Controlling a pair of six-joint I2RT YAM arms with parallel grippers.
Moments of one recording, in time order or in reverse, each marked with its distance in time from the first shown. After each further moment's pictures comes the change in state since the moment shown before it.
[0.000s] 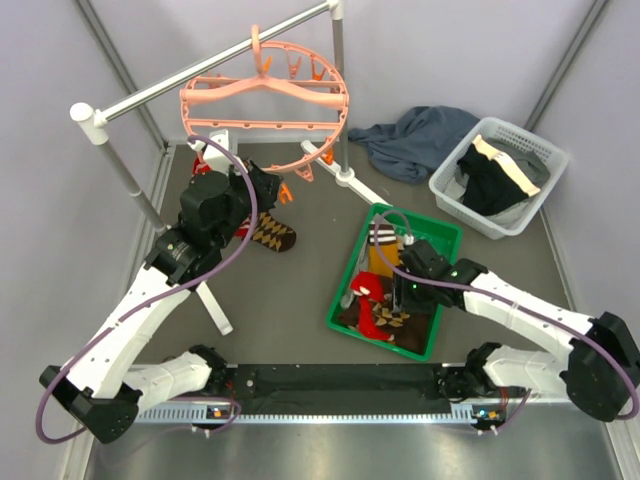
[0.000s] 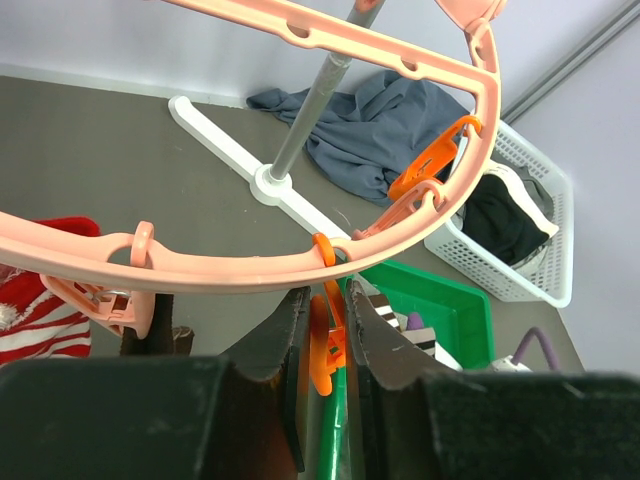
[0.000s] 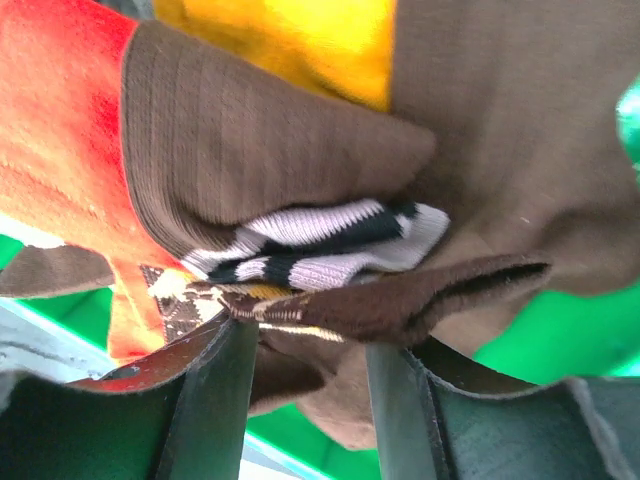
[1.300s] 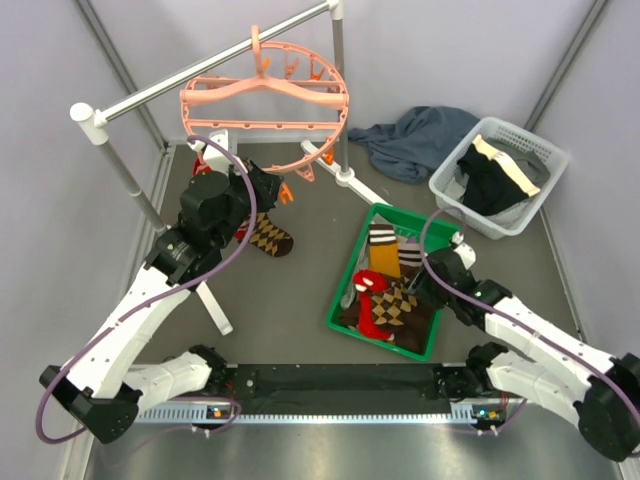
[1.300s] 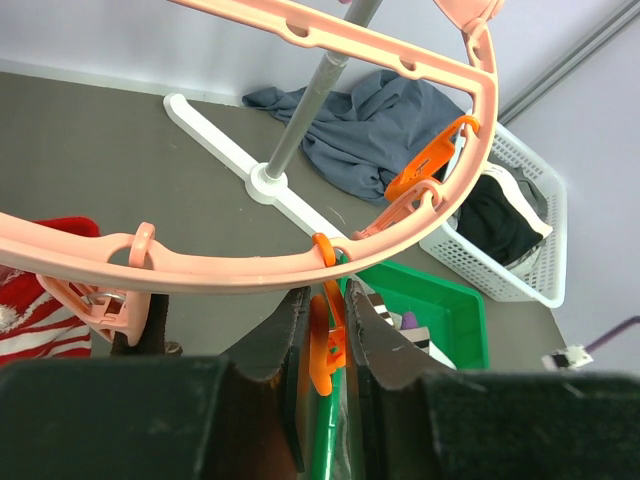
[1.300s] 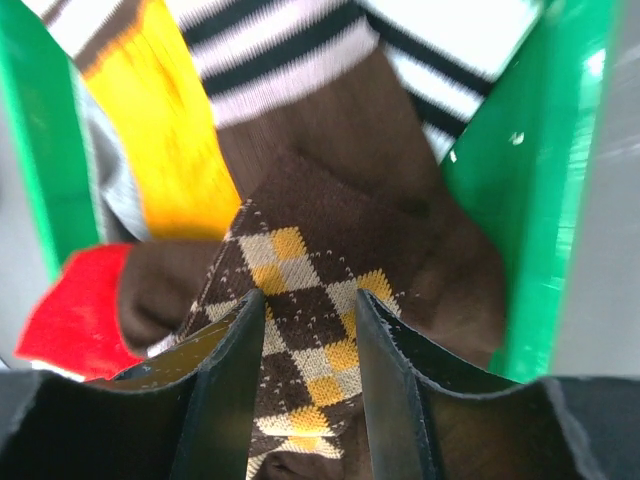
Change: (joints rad) left arm 0.000 0.000 0.000 0.000 0.005 -0.014; right arm -0.126 -0.270 -0.198 0.192 0.259 0.333
